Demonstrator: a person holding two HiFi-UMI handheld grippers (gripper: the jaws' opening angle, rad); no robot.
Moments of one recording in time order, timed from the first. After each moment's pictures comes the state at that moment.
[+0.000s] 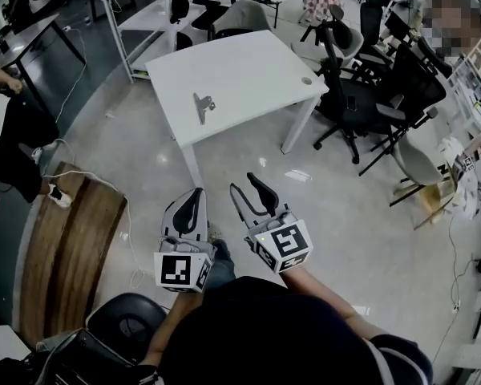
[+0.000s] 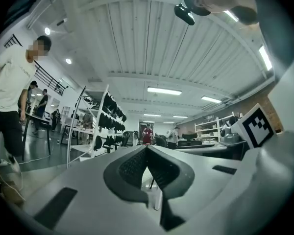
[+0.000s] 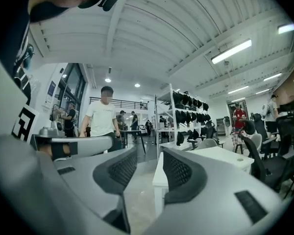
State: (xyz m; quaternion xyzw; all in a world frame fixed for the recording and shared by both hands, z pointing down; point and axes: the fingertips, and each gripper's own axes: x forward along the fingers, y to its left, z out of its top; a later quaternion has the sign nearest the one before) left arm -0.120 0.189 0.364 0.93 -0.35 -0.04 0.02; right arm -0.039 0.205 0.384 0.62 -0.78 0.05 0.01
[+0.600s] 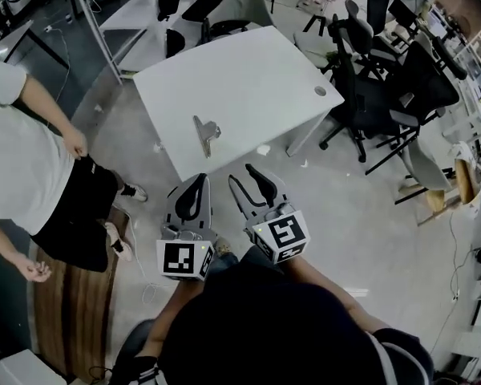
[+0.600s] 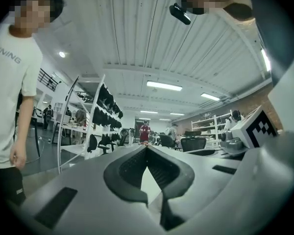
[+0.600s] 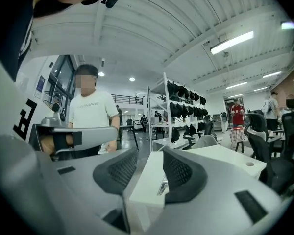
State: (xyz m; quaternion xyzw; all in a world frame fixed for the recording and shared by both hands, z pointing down) left arm -0.059 -0.030 0.359 0.95 -0.32 -0.02 0.02; right arm 0.007 -0.011 0.393 0.64 -0.76 0.07 0.03
